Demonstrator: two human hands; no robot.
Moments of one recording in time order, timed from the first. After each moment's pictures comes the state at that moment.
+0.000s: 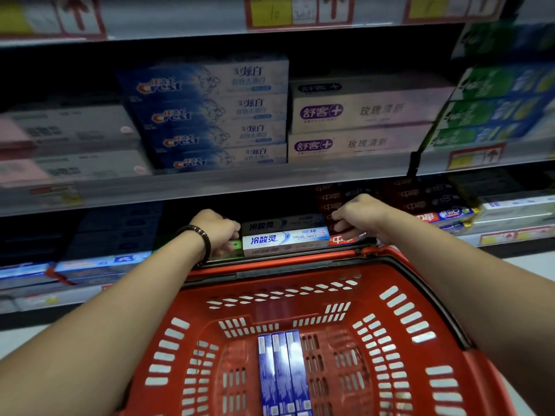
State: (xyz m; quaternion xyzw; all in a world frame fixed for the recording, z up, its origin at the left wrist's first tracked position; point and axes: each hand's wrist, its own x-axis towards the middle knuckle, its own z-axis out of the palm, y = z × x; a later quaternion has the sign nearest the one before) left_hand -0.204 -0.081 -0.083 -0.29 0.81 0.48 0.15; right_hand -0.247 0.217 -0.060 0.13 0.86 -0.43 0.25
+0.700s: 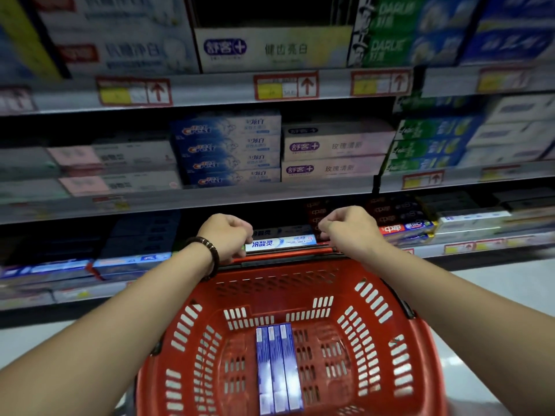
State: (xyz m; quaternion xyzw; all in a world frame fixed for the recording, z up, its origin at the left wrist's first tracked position) left_hand -0.101 -0.042 0.026 -0.19 0.84 0.51 0.08; right_hand -0.125 0.208 0.030 0.06 0.89 -0.45 0.07
